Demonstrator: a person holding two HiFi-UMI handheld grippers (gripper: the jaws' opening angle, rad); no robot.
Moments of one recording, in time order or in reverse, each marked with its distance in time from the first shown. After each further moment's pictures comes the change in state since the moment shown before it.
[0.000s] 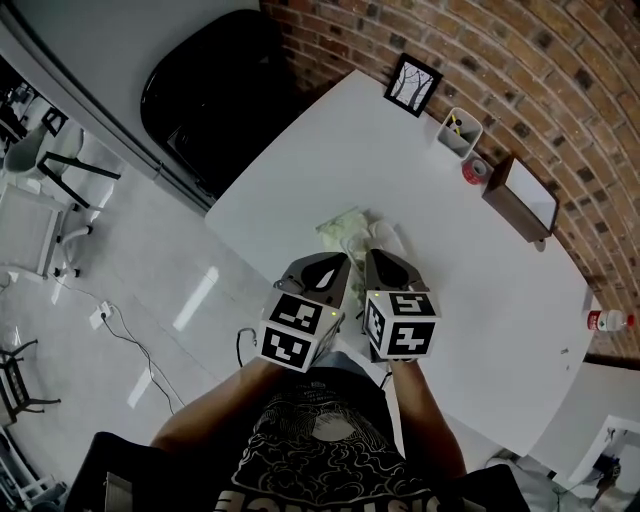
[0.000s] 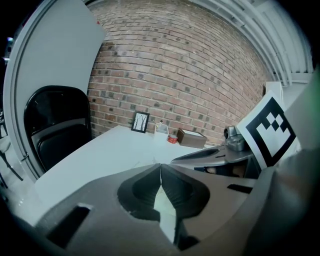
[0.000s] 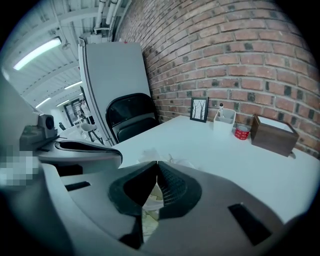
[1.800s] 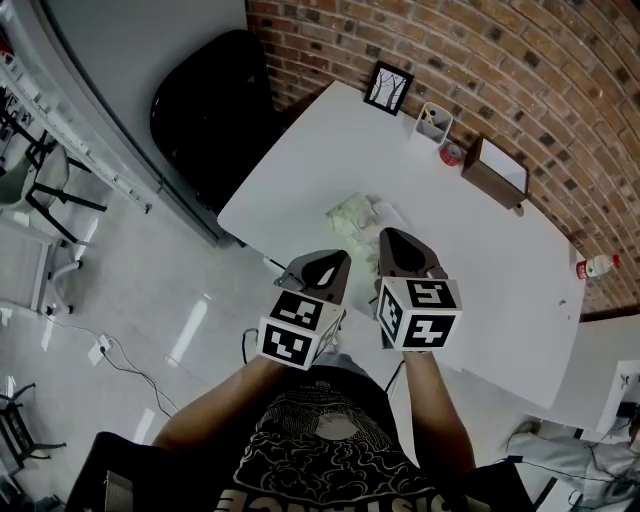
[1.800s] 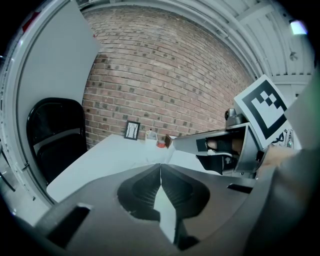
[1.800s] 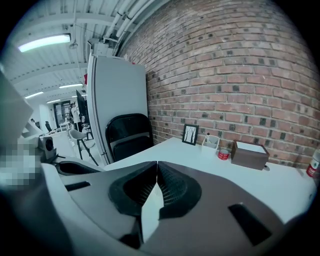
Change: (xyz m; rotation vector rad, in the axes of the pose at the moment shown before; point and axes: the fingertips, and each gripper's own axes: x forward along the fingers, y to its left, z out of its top) left arm -0.088 -0.012 0.002 0.067 -0.079 -0.121; right arm -0.084 0.055 0.044 -0.039 -0.203 -0.174
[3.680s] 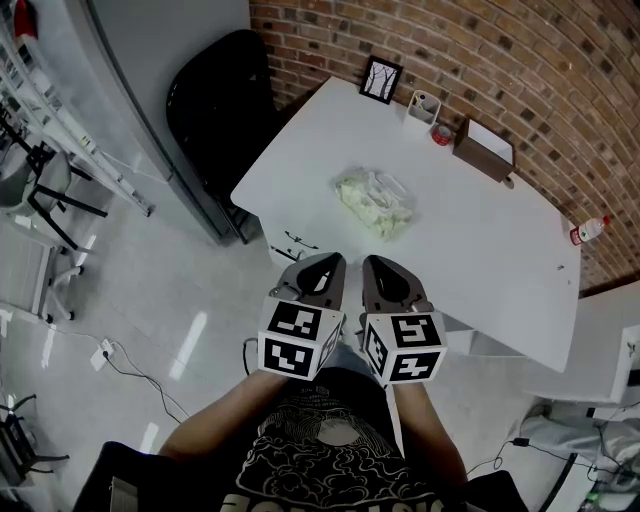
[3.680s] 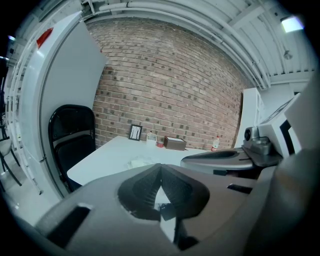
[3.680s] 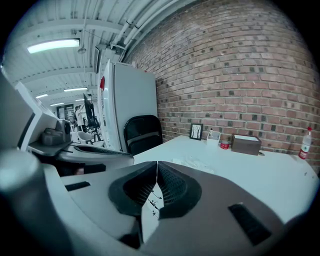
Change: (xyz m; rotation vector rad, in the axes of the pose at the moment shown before) left arm -0.101 -0.033 -0.034 0.000 -0.055 0.038; right arm -0.099 0.095 -0.063 0.007 -0.056 0.020
